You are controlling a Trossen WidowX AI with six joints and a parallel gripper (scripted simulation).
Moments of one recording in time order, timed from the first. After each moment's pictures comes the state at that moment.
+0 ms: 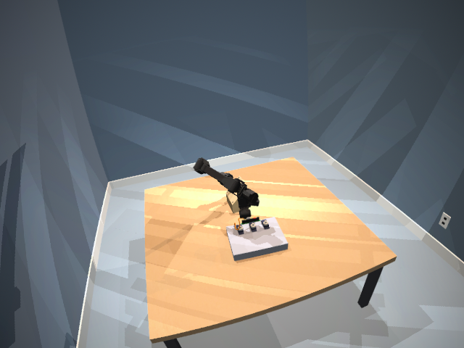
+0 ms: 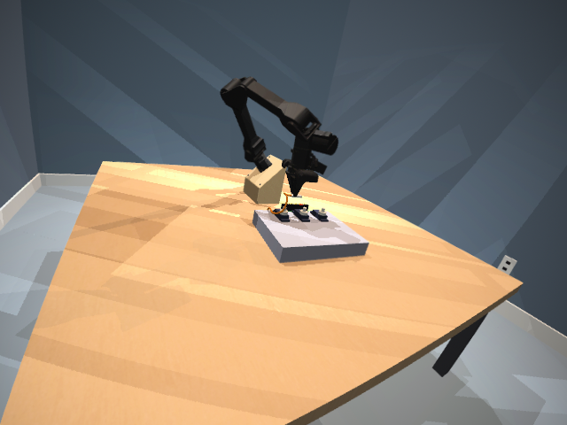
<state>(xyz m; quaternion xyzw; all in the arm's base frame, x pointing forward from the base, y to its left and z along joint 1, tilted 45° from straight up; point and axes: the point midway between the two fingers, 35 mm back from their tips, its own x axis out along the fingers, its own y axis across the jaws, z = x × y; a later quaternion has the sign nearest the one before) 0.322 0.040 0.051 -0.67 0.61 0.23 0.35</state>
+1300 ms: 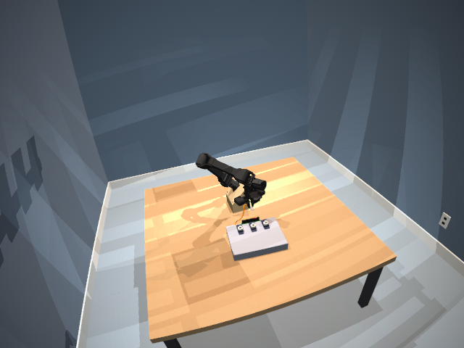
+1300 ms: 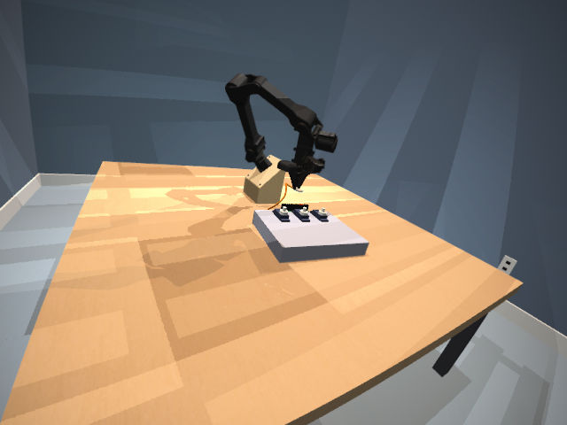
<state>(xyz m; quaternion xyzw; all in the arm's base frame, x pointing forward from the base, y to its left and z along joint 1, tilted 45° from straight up) 0.237 0.067 0.001 -0.41 0.64 -0.12 0.64</state>
